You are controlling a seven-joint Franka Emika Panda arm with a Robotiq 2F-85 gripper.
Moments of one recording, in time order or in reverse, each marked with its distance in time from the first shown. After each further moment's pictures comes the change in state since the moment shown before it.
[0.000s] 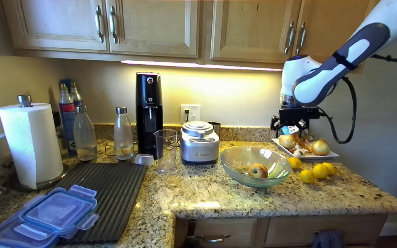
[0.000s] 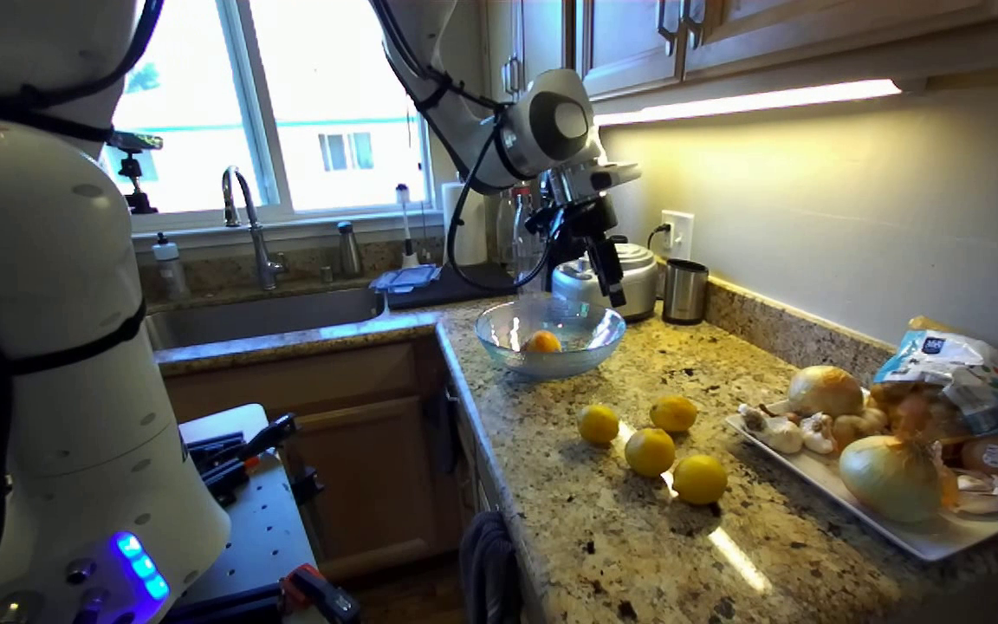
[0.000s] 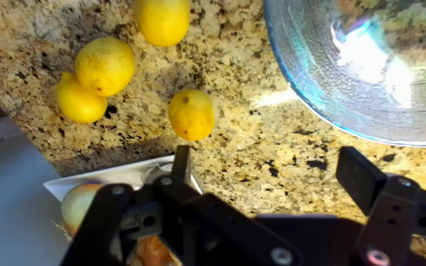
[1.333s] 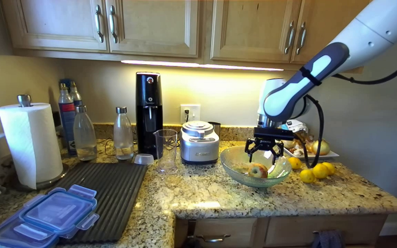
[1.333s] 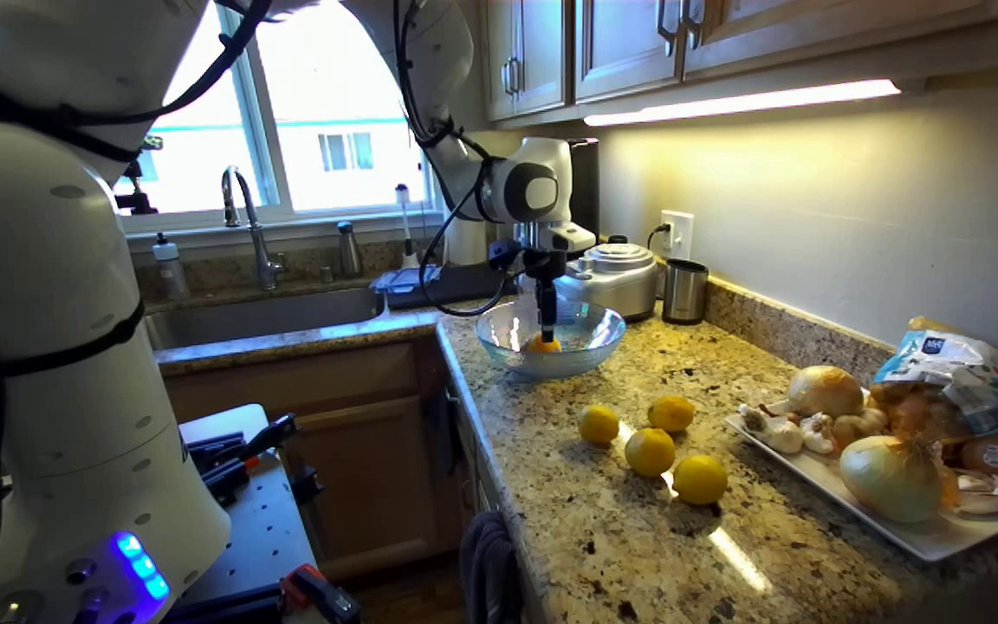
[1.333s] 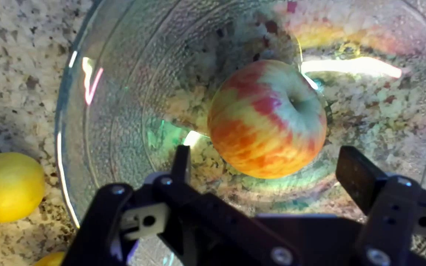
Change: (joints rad) arm -0.079 0.217 0.253 0.132 0.329 -0.023 -0.125
